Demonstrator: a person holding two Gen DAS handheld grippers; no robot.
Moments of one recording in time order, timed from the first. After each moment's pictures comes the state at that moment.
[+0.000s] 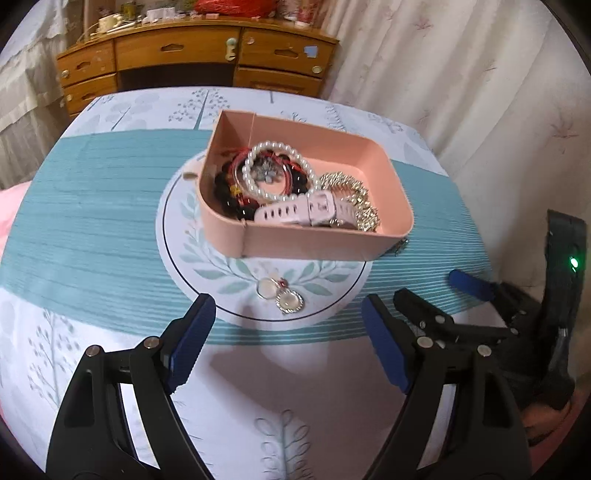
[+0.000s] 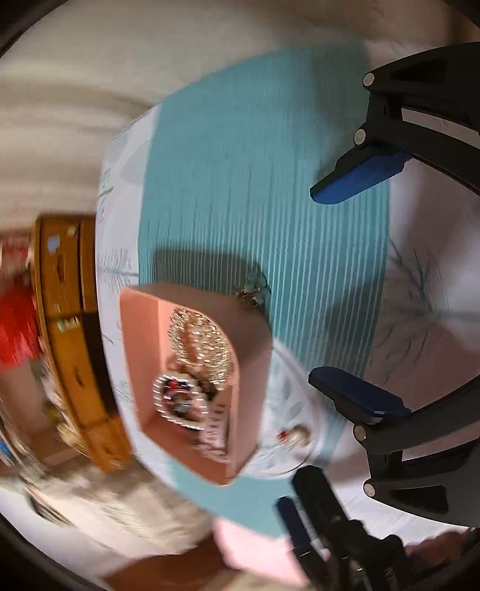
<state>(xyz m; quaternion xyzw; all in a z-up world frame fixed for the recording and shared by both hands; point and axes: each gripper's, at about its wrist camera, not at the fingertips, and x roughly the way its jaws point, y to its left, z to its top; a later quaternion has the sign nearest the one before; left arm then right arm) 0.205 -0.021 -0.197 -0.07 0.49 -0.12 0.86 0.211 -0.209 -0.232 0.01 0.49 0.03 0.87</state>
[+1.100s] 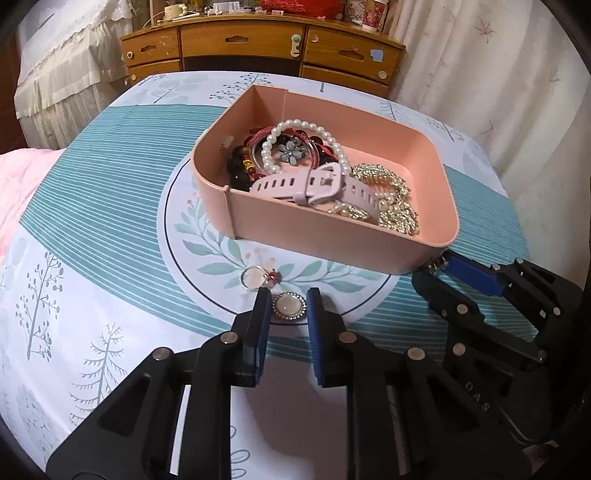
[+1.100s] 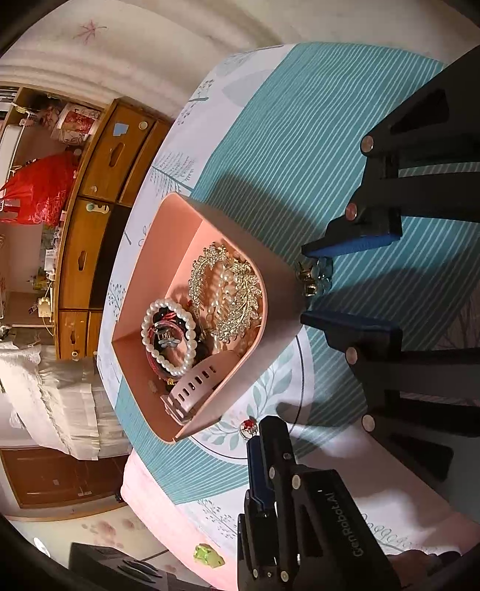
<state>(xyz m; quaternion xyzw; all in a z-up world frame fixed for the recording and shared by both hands) 0.209 -0.065 -0.224 -0.08 0.48 0.02 0.87 0.249 -0.201 -0.244 -0.14 0.43 0.21 0.87</state>
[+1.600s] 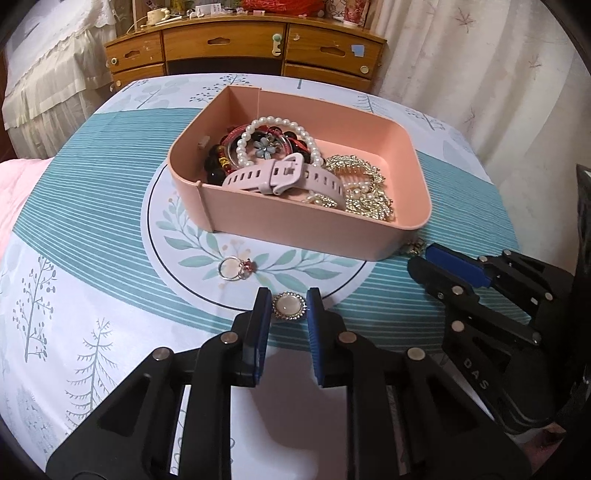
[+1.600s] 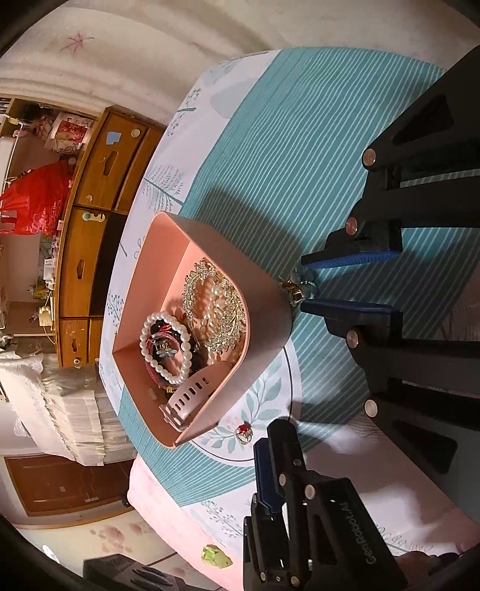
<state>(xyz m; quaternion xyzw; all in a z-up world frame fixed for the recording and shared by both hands) 0.197 -0.075 -0.219 -0.07 0.48 -0.01 0.87 0.239 -0.217 -0.242 -0.13 0.43 0.21 0.87</state>
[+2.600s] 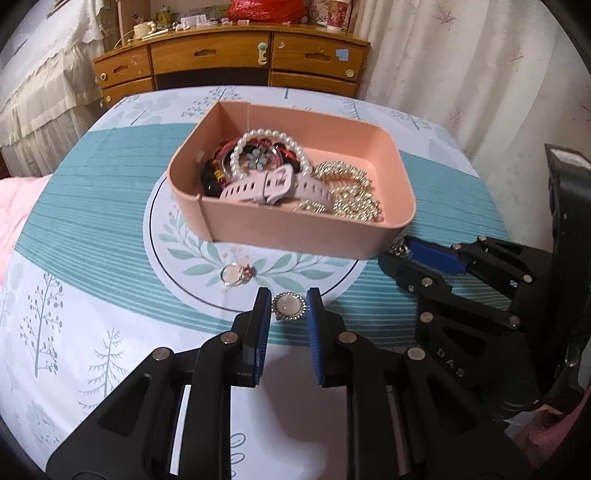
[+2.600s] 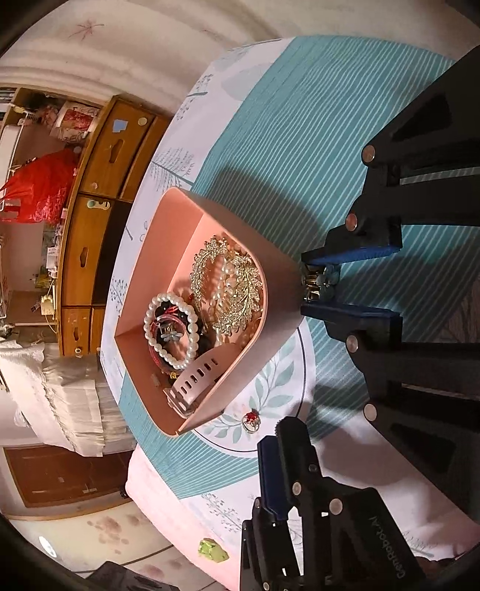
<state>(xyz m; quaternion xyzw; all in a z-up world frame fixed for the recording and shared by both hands) 0.187 -0.078 -0.204 -0.05 0.47 -0.03 0.88 0.241 -0.196 -0.242 -0.13 0.42 0.23 0.87</state>
